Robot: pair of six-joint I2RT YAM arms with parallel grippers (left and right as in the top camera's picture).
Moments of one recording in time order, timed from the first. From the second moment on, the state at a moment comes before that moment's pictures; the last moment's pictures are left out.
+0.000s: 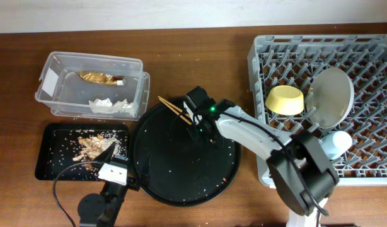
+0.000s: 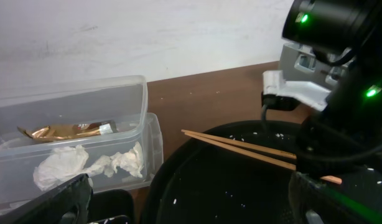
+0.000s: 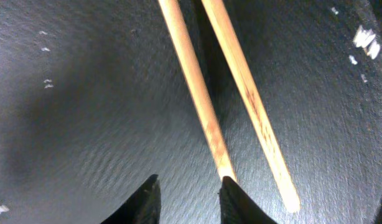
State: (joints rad) left arm -0.09 0.01 0.06 -0.16 0.19 0.06; right arm 0.64 1.96 1.32 -0.69 -0.06 0.13
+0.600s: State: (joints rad) left arm -0.09 0.01 0.06 -0.16 0.19 0.06; right arm 0.64 1.89 1.39 -0.91 -0.11 0.18
